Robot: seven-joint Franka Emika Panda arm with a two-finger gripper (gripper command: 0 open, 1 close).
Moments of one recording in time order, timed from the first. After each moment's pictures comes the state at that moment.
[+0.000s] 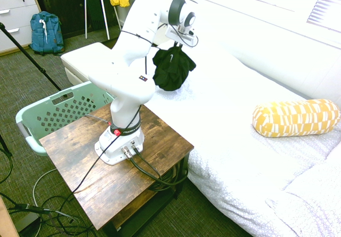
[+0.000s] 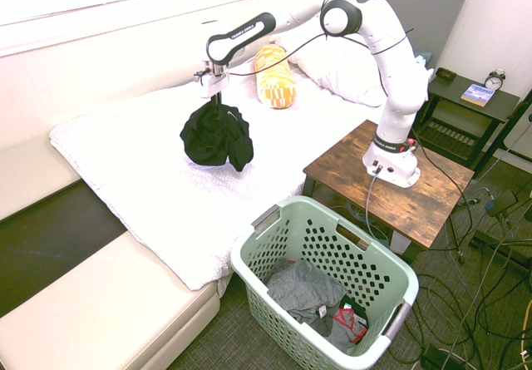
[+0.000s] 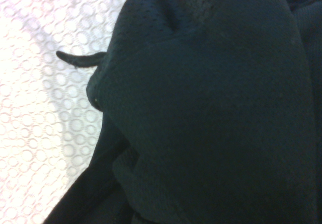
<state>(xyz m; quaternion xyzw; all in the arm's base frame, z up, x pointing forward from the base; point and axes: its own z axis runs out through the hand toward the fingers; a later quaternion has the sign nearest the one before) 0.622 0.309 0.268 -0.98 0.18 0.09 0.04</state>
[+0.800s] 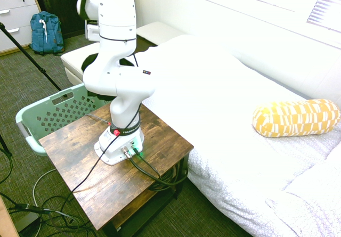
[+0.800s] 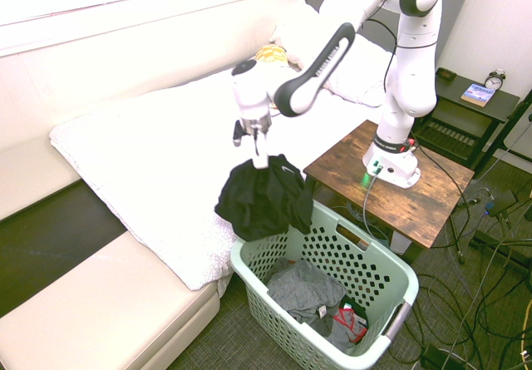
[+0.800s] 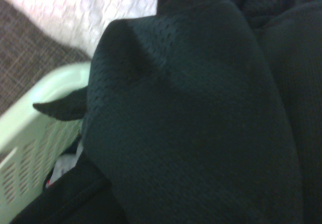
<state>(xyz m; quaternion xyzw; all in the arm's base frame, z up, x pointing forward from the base) 0.185 0.486 0.281 -0.99 0.03 0.08 -0.07</state>
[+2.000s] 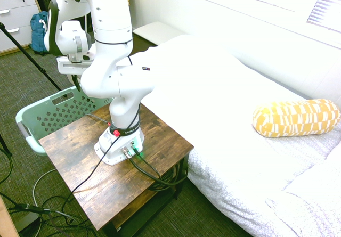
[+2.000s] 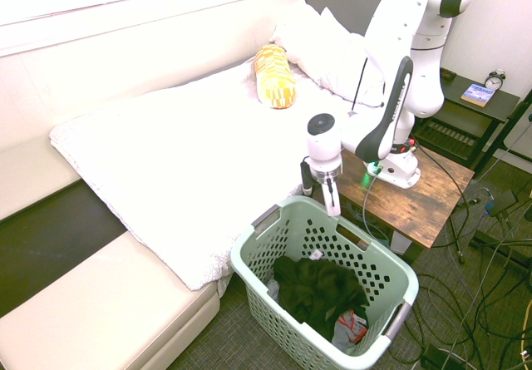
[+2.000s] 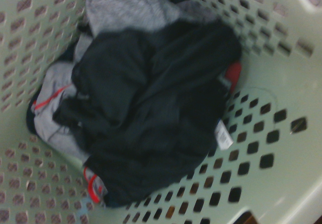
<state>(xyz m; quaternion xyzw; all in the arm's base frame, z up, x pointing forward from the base) 0.066 0.434 0.228 -0.99 0.04 0.06 -0.09</state>
